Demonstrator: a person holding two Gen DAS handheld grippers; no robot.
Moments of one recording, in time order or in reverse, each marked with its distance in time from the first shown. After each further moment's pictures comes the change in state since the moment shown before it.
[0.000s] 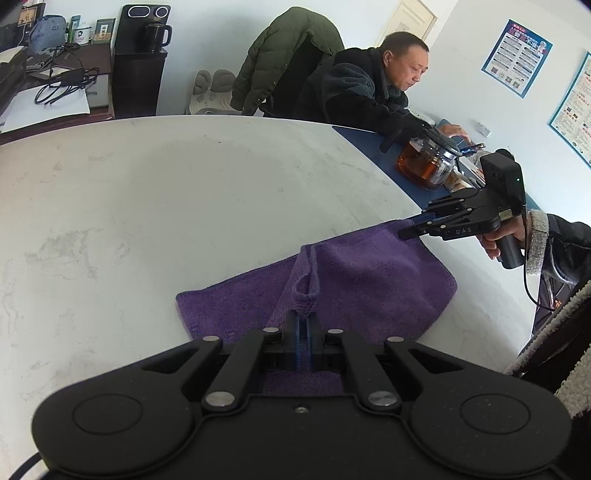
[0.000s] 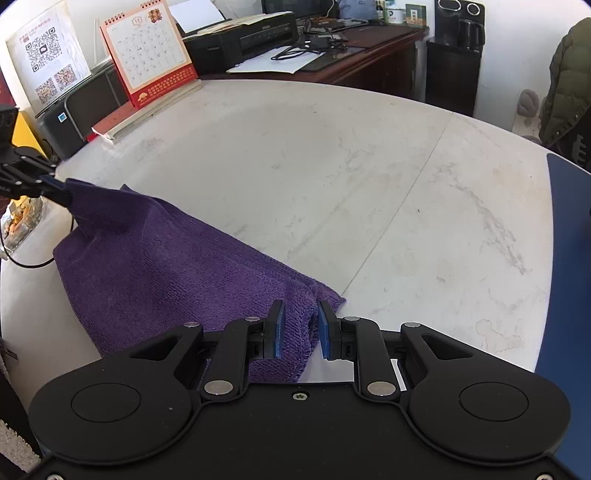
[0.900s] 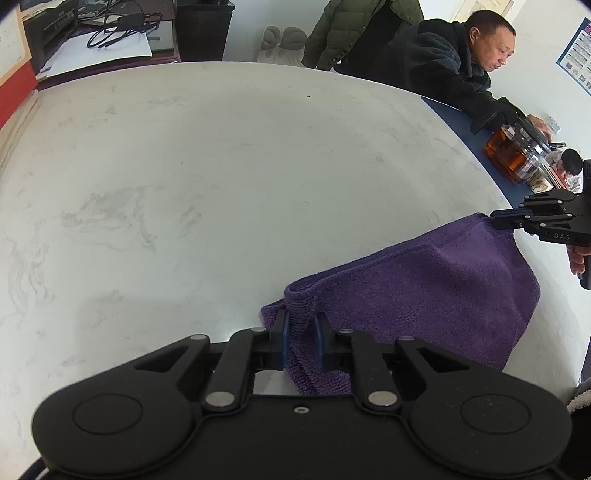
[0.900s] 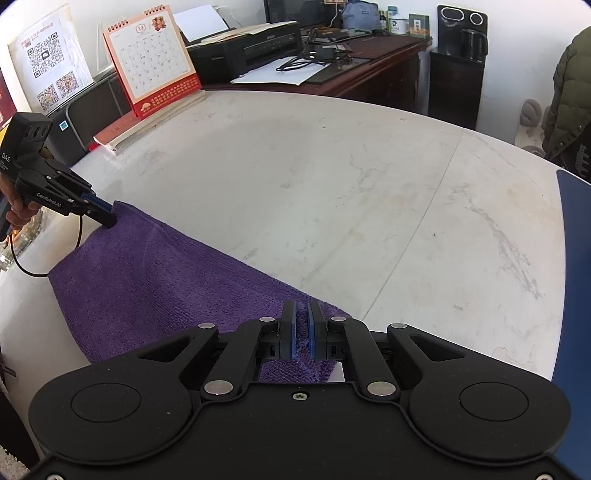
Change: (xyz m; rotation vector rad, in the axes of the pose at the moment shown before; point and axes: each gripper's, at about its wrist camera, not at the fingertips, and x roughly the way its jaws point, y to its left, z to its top) left arm 0.040 0.049 0.016 -0.094 0.137 0.180; right arm 0.004 0.010 0.010 0.002 -0.037 0.002
